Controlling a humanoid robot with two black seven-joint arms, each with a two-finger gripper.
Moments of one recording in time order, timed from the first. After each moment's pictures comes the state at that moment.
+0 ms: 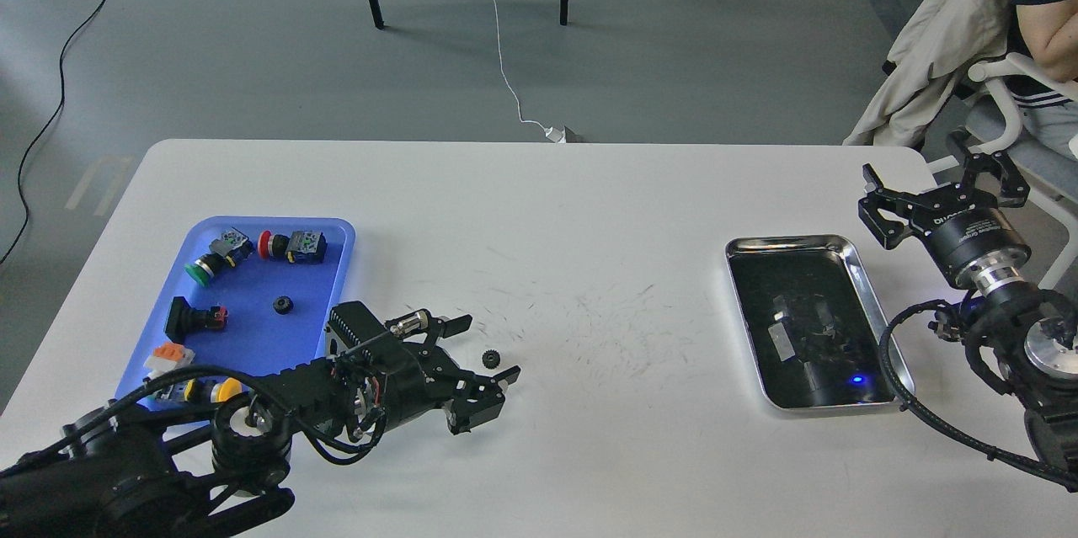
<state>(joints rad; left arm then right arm) -0.50 0.46 -0.26 -1.38 2.13 0.10 -0.01 0.41 -0.47 1.03 0.77 0.54 0.49 -0.07</state>
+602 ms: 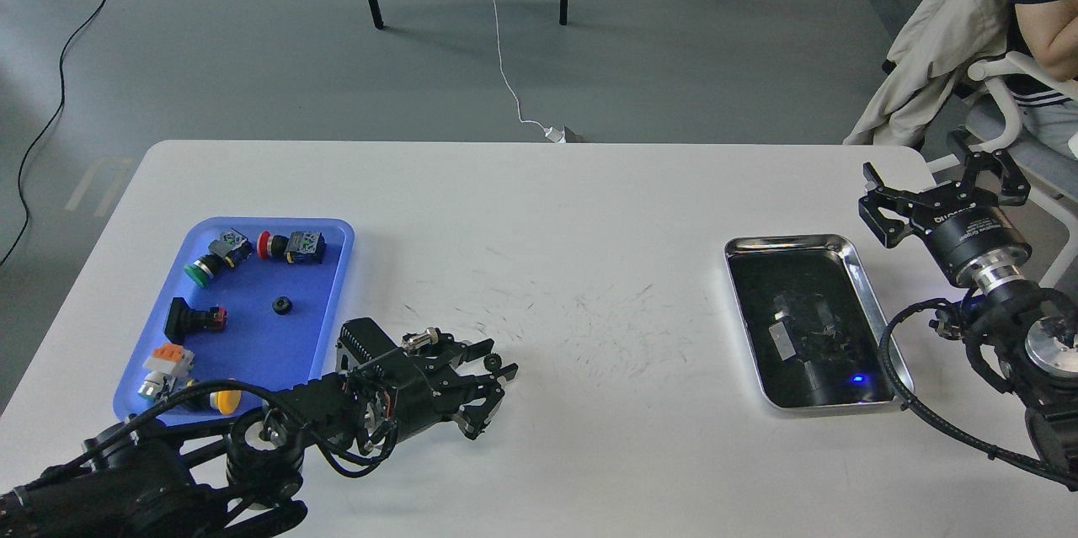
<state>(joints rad) -0.47 0.43 -0.26 -1.33 2.14 0.12 -0.02 0.41 -0.48 1.04 0.77 0.54 0.49 -0.06</state>
